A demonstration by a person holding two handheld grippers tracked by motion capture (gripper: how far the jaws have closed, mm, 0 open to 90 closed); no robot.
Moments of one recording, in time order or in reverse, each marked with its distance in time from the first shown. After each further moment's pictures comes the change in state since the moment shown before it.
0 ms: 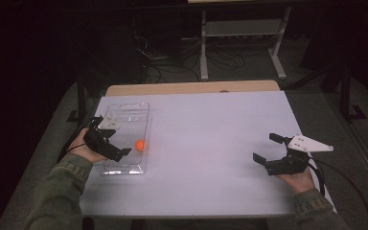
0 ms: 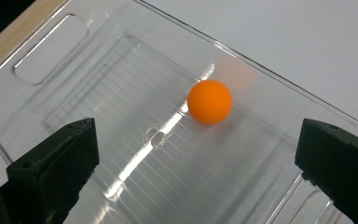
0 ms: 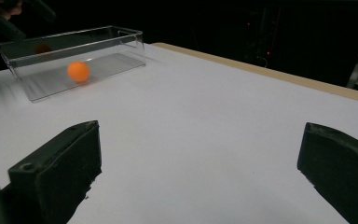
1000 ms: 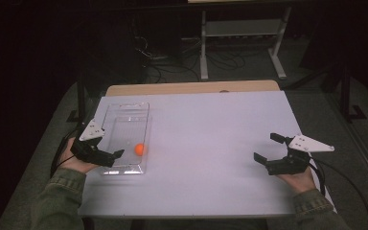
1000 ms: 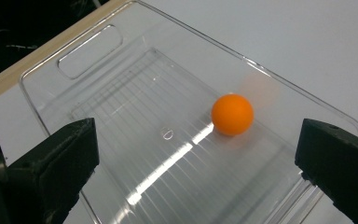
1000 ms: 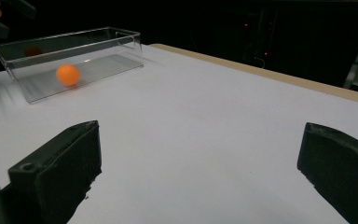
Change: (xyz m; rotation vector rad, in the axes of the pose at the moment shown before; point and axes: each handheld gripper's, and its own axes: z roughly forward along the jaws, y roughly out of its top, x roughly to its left) left arm -0.008 -0.033 -0.021 -0.173 0.080 -0.102; right arm -0.001 0.000 -0.001 -0.004 -0.009 0.002
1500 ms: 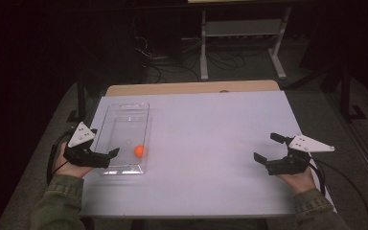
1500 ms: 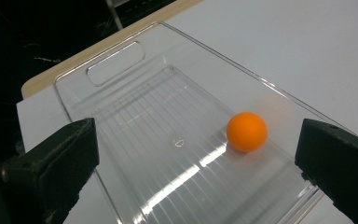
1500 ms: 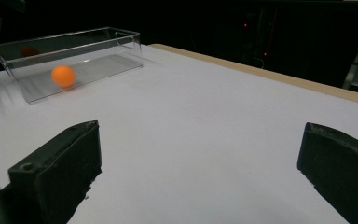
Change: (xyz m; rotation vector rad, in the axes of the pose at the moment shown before) left arm -0.003 -0.011 -0.015 -0.095 0.069 -0.052; right arm 0.000 0.000 0.000 -0.001 -0.002 -0.002
